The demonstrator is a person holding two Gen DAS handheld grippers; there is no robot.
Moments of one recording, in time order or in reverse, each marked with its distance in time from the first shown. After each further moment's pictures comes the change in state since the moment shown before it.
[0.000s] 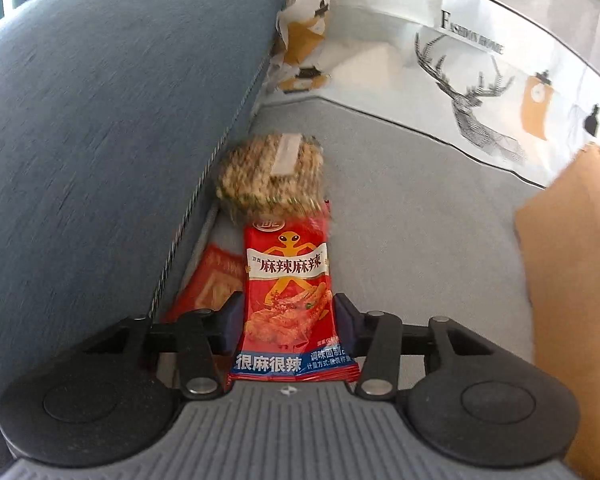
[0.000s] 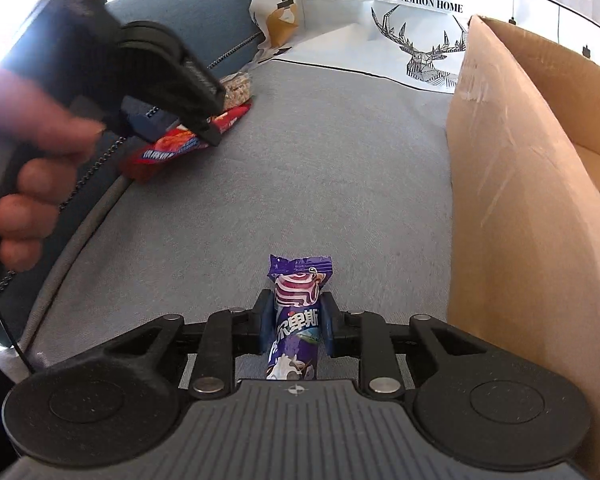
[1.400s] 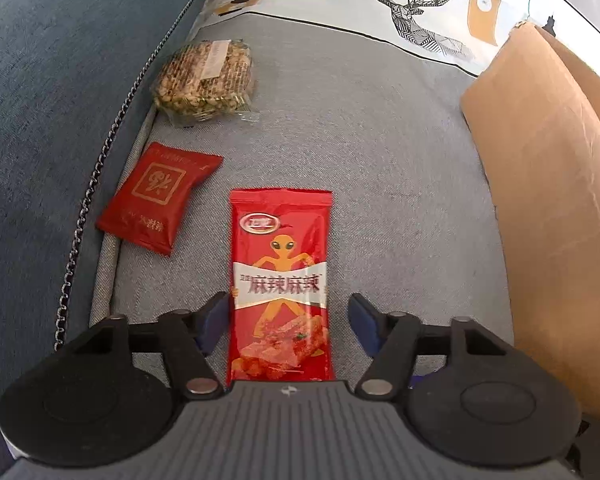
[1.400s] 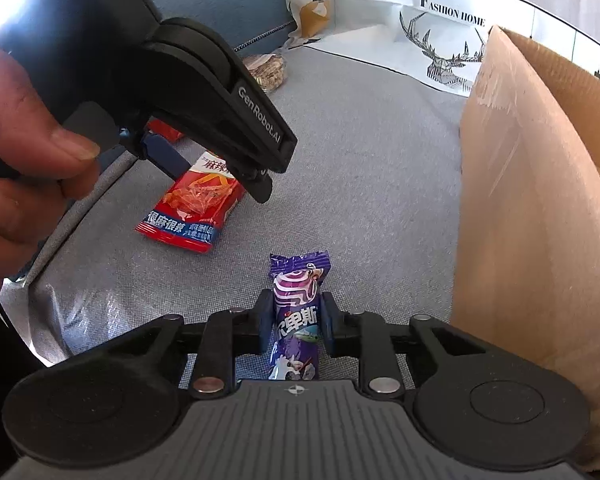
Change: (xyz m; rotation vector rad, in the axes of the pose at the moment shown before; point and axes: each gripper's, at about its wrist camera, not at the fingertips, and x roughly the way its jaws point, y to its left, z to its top) left arm -0.006 -0.031 -0.053 0.129 0.148 -0.043; right arm -0.014 0.017 -0.027 -0.116 0.004 -0.021
